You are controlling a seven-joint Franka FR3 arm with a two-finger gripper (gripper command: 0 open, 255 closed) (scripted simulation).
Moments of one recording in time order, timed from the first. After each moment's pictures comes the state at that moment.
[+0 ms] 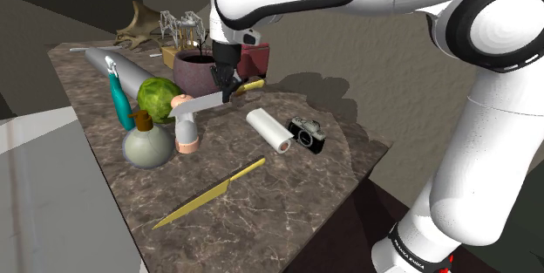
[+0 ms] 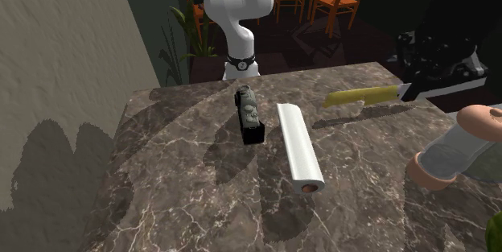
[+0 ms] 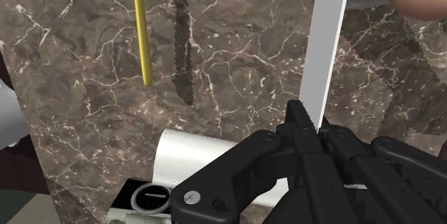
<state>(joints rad) 0.14 0.18 0.30 -1.67 -0.03 1.85 1.91</state>
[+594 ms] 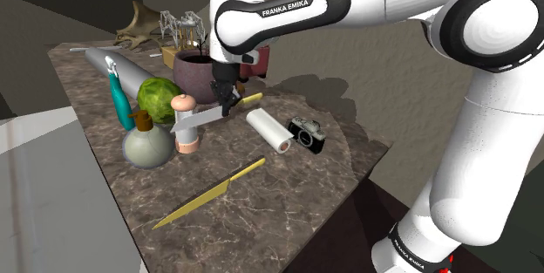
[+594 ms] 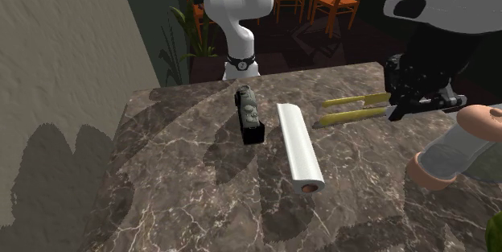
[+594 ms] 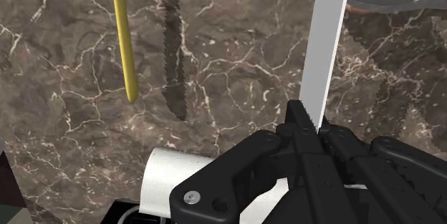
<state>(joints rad) 0.14 0.21 0.29 -1.77 -0.04 1.97 1.92</state>
